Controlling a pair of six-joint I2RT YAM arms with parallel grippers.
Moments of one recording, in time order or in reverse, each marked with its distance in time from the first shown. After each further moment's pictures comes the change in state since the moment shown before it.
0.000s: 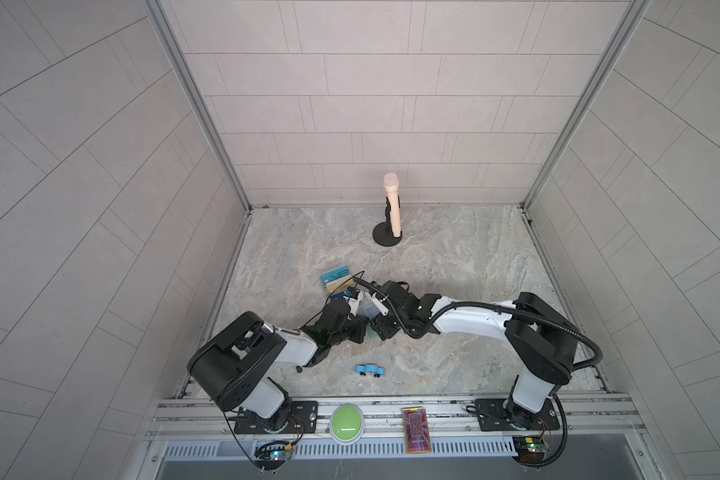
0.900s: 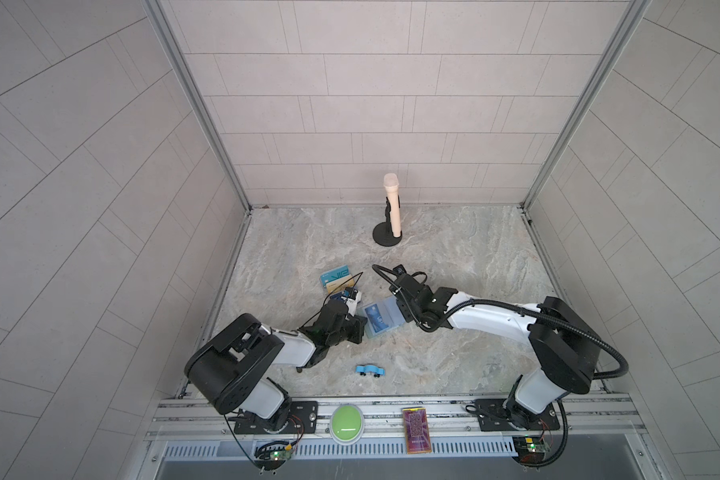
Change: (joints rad) left arm 0.015 -0.018 -0.013 -0.005 0.011 -0.006; right arm -0.079 -0.152 -0.028 -0.173 0.412 0.038
